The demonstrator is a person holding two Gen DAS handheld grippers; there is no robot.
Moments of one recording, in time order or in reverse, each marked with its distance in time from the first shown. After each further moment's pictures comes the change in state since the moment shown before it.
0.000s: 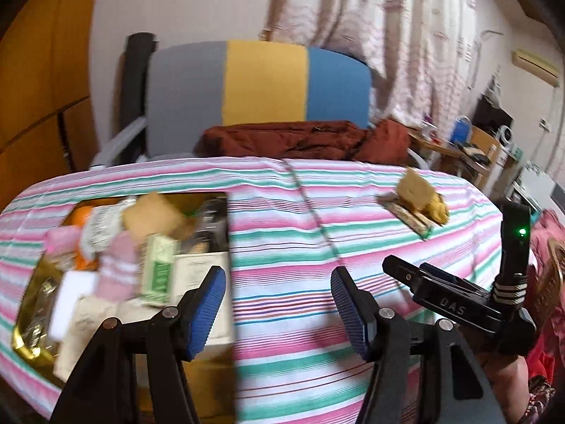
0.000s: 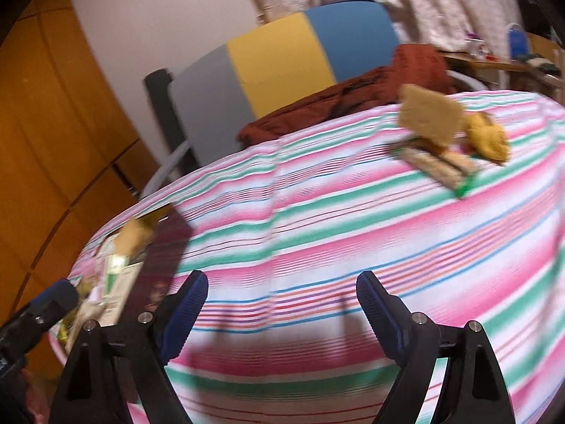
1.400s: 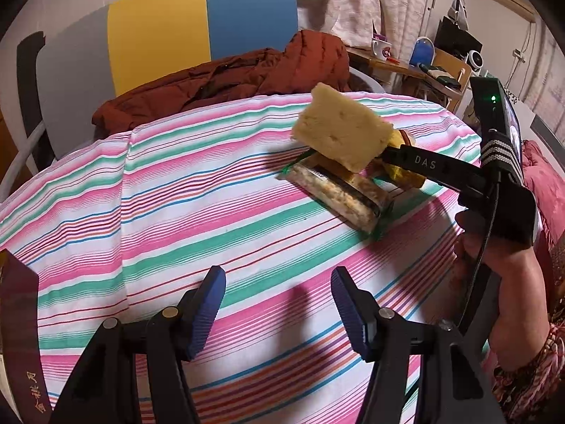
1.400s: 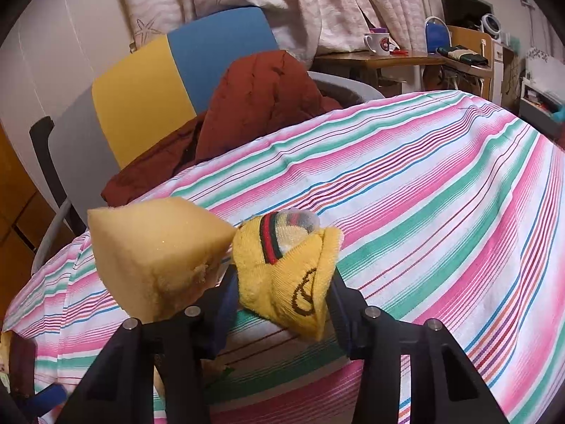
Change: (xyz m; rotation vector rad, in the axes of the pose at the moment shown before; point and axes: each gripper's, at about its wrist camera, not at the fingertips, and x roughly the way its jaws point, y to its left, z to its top) left arm 0.180 -0.169 0.038 0.181 0.246 -0.103; right arm 0.064 -0.211 0.134 0.127 -0.040 -0.313
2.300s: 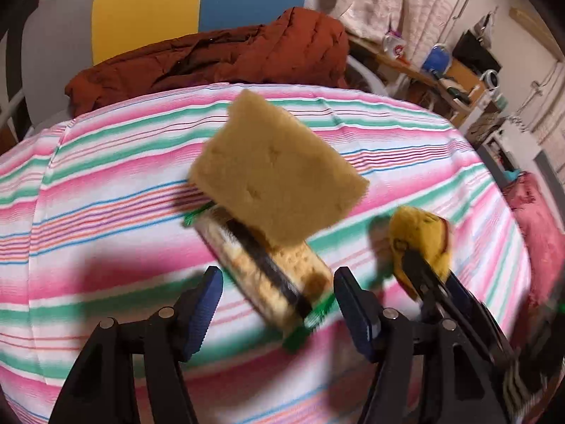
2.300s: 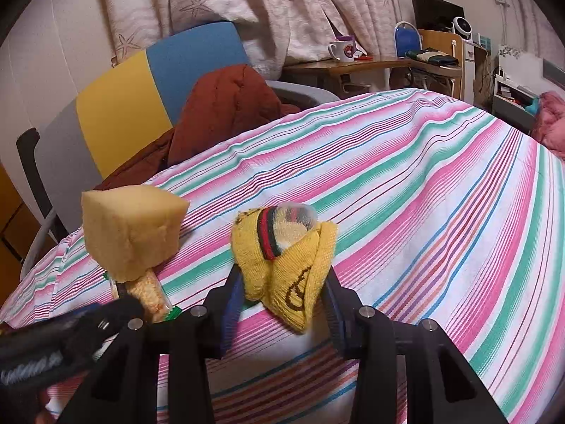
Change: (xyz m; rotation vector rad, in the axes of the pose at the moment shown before) left arm 0.073 -0.058 0.074 -0.142 0.114 -0.049; right arm -0.043 -0.034 -0.033 0.053 -0.045 -0.088
